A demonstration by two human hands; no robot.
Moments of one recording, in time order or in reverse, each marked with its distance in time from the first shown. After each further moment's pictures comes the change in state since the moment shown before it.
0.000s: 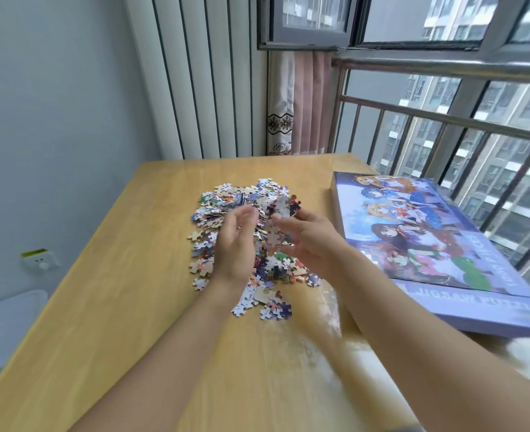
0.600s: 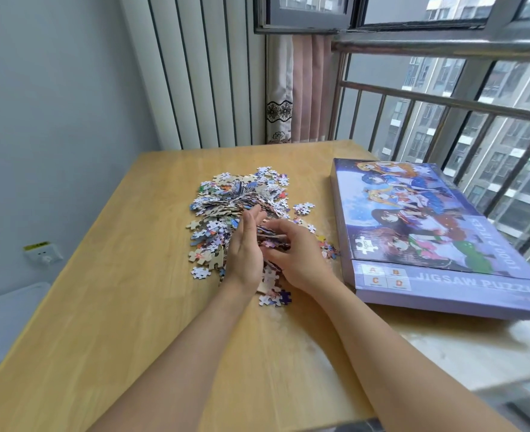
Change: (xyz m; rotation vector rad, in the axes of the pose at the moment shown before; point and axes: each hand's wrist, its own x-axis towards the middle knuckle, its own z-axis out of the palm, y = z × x) left_hand -0.017 -0.024 0.014 -0.058 -0.054 -0.023; right_hand -0.005 0.064 -0.008 -0.861 0.100 -0.485
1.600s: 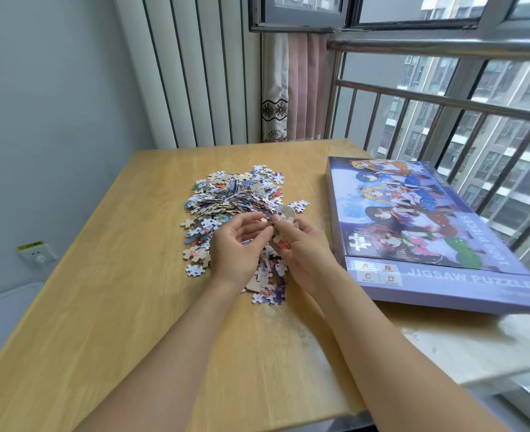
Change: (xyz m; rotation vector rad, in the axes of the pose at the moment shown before) left_hand 0.010 -0.012 -0.011 0.143 0.083 0.106; right_hand -0.005 -0.018 -0.010 1.061 0.084 0.437
